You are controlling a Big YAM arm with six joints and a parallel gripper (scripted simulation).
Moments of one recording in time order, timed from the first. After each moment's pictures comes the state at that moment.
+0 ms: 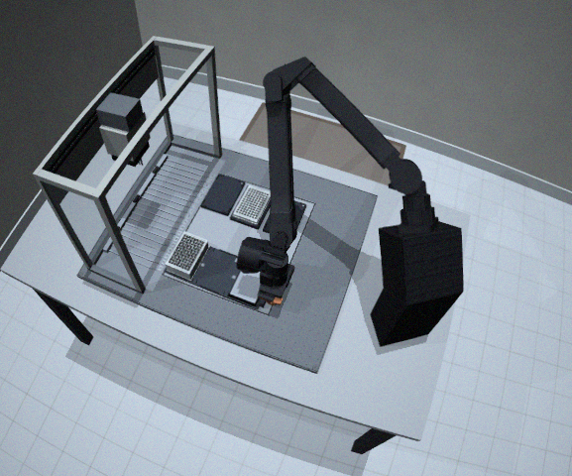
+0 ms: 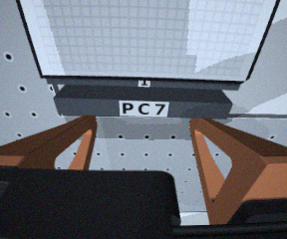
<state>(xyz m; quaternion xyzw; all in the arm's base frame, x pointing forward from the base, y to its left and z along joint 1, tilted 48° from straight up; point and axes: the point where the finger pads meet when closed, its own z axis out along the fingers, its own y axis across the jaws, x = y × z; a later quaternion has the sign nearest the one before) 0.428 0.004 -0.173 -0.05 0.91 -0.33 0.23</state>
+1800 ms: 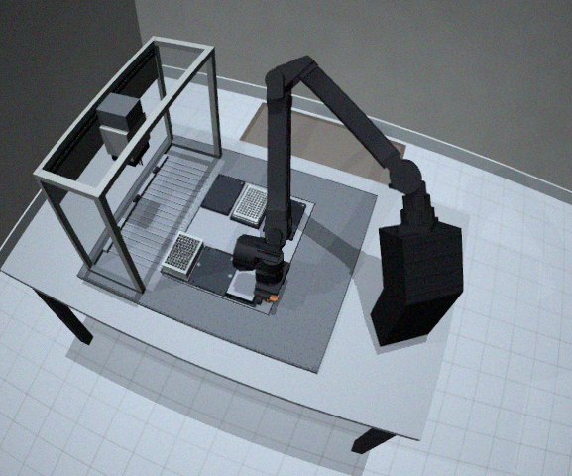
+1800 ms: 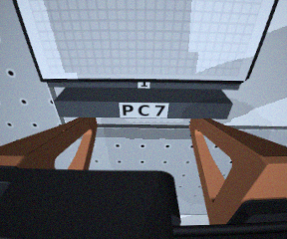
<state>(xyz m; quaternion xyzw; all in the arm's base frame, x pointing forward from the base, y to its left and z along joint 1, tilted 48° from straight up) 0.439 0.004 -0.166 -0.05 0.91 -0.33 0.22</state>
